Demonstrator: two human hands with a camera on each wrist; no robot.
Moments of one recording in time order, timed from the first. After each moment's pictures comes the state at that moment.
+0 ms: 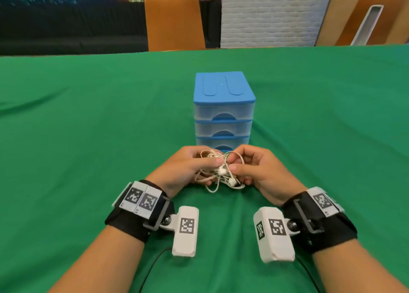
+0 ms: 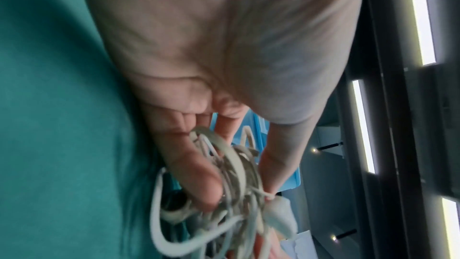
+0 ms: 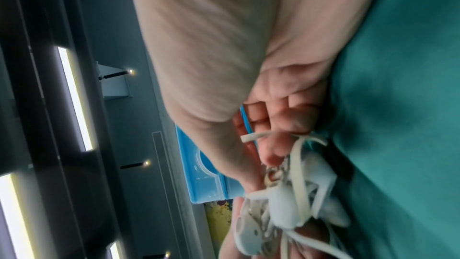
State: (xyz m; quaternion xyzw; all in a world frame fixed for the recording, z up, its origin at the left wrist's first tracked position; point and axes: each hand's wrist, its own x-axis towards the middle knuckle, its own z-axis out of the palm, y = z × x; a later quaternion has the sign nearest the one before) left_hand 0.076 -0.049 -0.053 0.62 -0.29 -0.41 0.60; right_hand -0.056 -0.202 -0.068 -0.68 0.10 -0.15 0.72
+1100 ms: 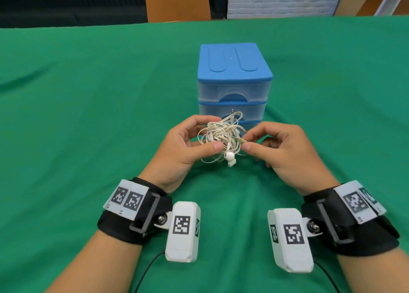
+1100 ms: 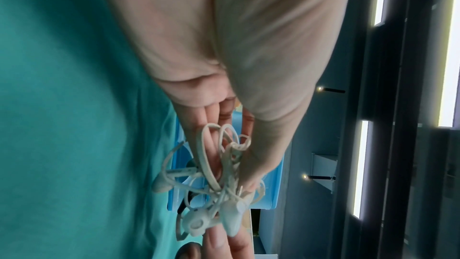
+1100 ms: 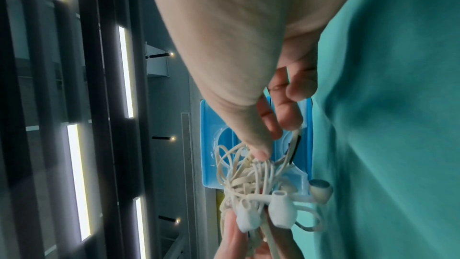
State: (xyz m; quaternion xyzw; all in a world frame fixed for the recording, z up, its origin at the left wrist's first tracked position) left_hand 0.081 -0.041 -0.059 0.53 -0.32 -0.31 0.72; right_hand -0.056 -0.218 -0.057 -0.78 0.12 -0.24 0.56
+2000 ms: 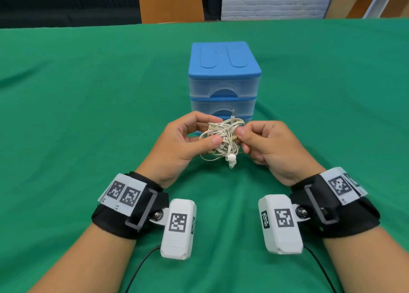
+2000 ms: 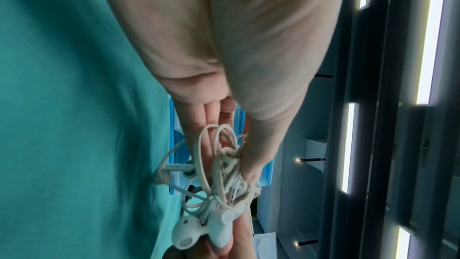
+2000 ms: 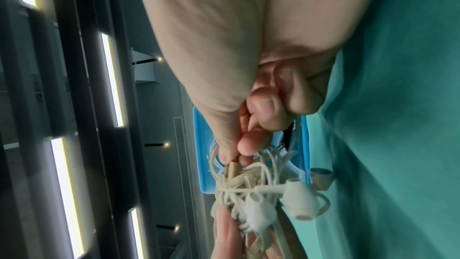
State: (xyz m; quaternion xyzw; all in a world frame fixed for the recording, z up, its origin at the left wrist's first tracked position) left_hand 0.070 -0.044 -0.054 0.55 -0.35 -0.29 0.70; right_hand -0.054 -0.211 -0.052 -0.68 0.14 -0.17 0.70
